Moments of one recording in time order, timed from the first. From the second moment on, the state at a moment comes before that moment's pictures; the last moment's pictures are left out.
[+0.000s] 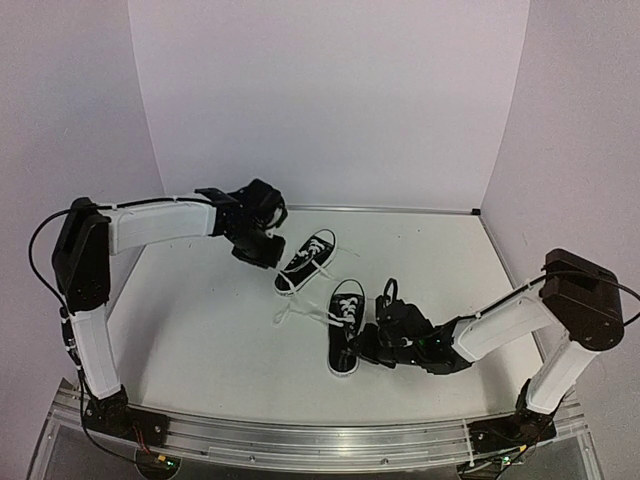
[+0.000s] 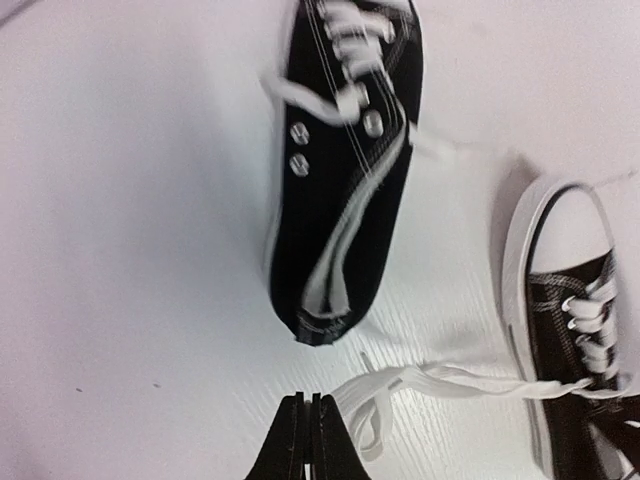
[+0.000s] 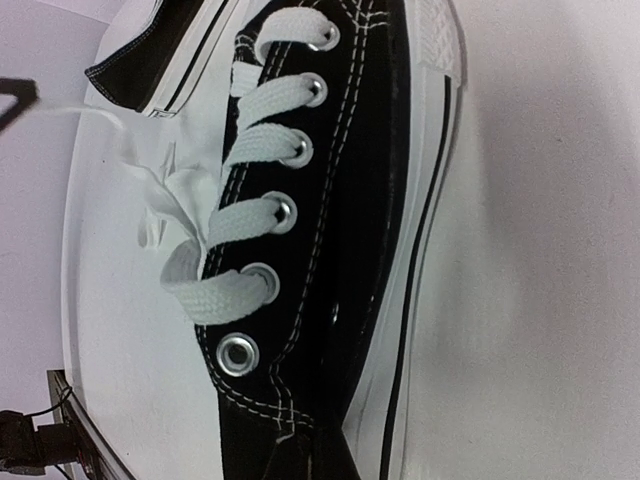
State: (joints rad) left arm -0.73 1.90 1.54 -0.67 -0.10 -0.29; right arm 1.04 1.70 0.61 0.40 0.14 1.14
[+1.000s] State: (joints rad) left arm -0.97 1.99 1.96 -0.61 0.41 -0.18; right arm 1.06 0.64 0.38 0.17 0.23 0.90
